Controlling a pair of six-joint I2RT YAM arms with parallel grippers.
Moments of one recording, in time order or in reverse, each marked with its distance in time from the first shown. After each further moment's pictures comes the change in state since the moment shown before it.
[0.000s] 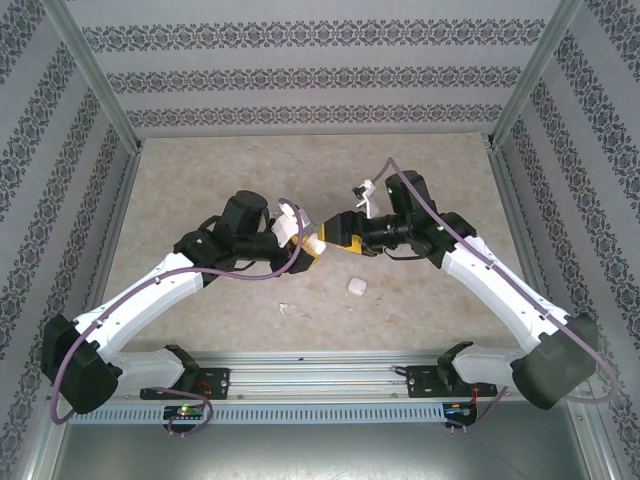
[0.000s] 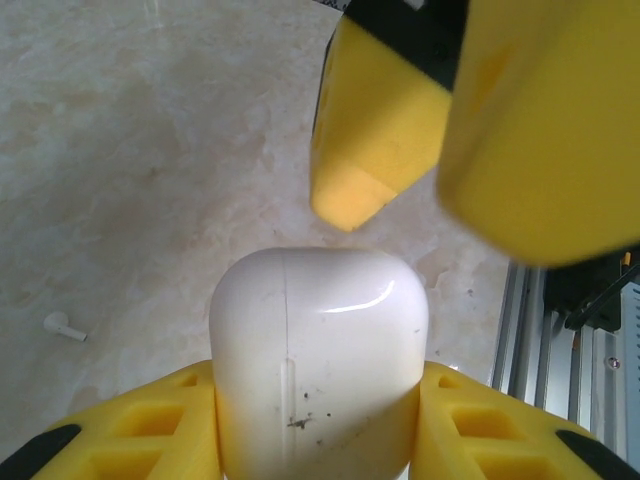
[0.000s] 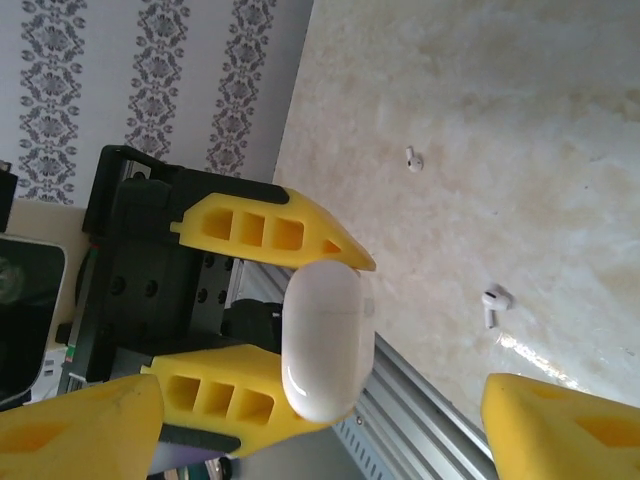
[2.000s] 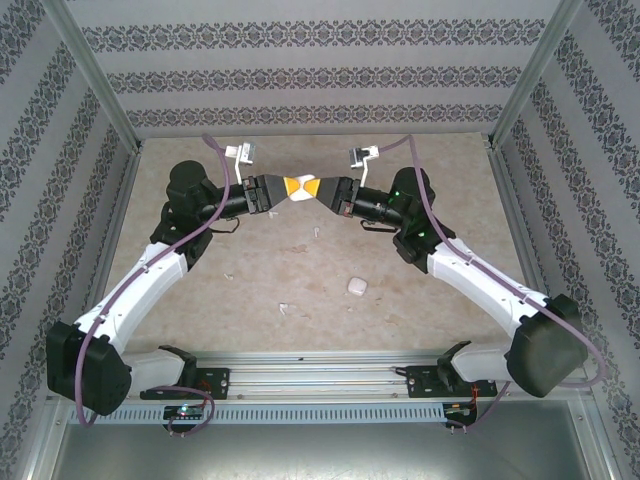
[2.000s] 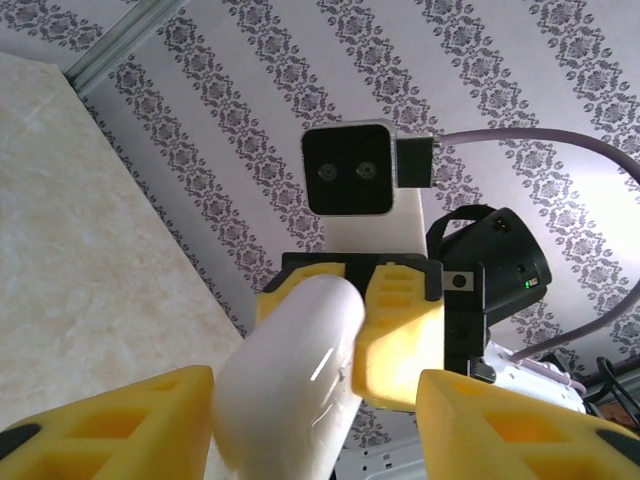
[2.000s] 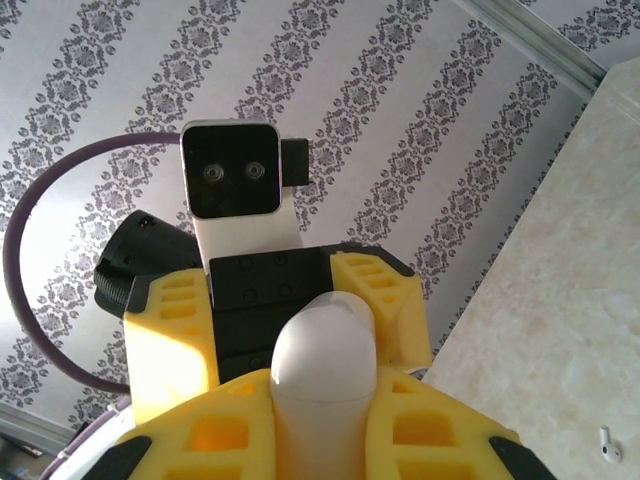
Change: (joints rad) left arm 0.316 0.005 -0.035 0.726 0.419 -1.143; right arm 0.037 0.056 -0.127 0.966 0.101 0.369
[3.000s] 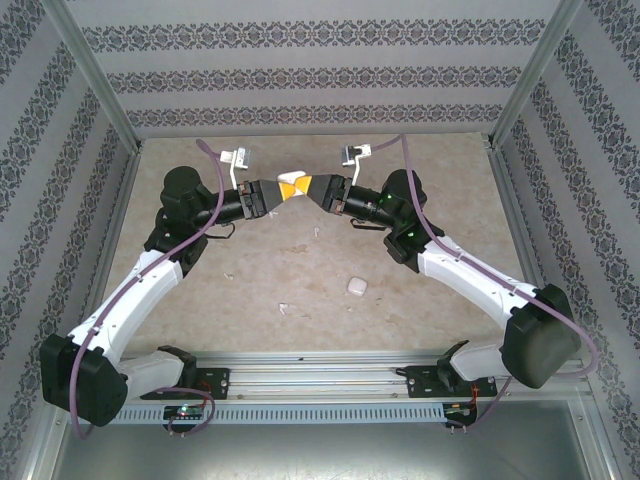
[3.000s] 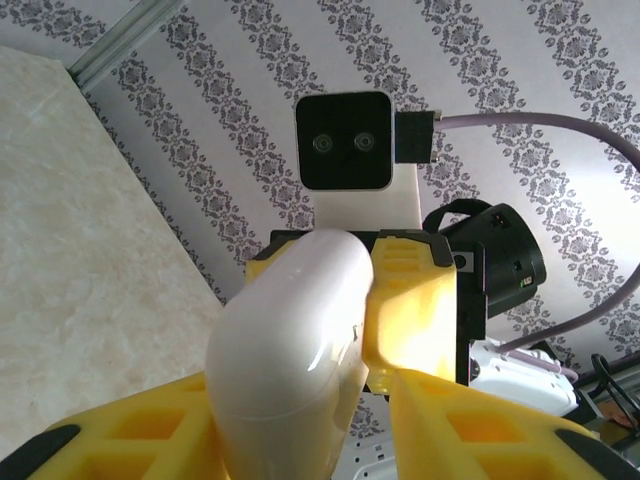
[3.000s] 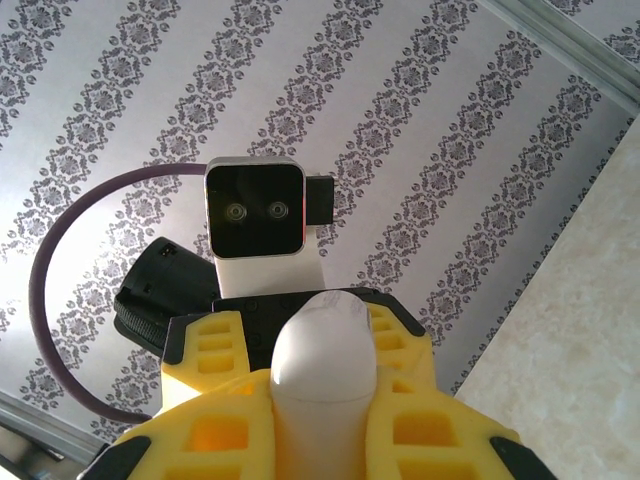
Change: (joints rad) left arm 0.005 -0.059 -0.032 -0.034 -0.012 0.000; right arm 0.043 0.047 0.010 0.113 0.039 0.043
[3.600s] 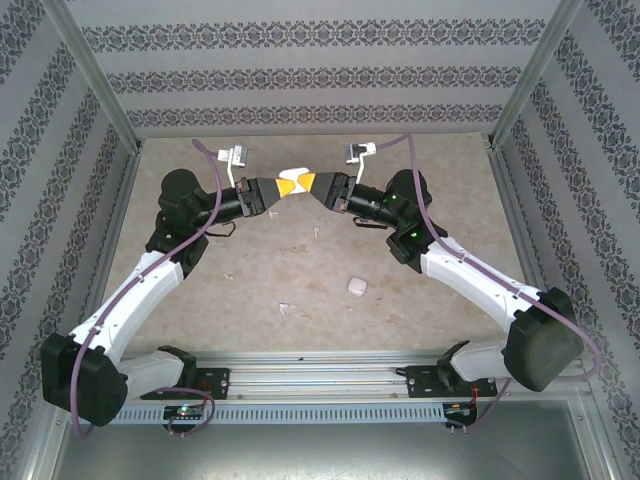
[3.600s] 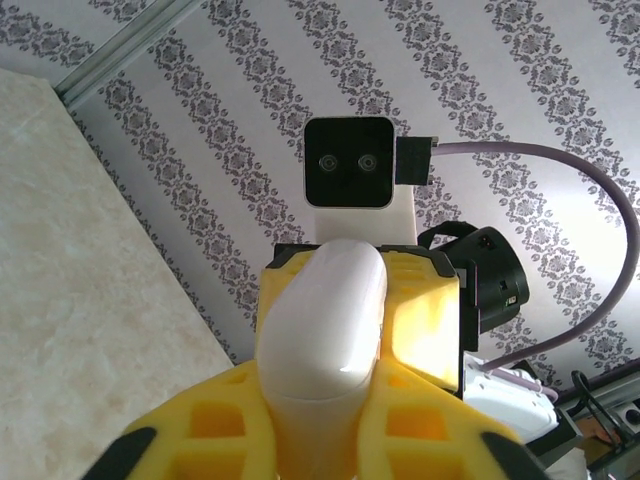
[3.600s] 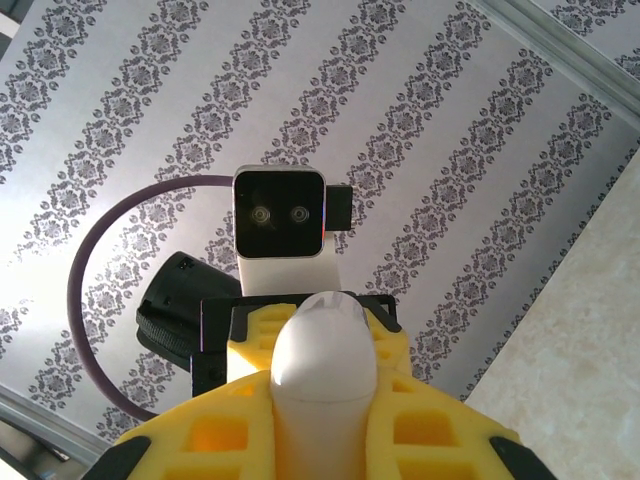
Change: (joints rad) left arm 0.000 0.001 -0.030 0.116 -0.017 -0.071; right arm -0.006 -0.016 -0.001 0.019 -0.002 0.000
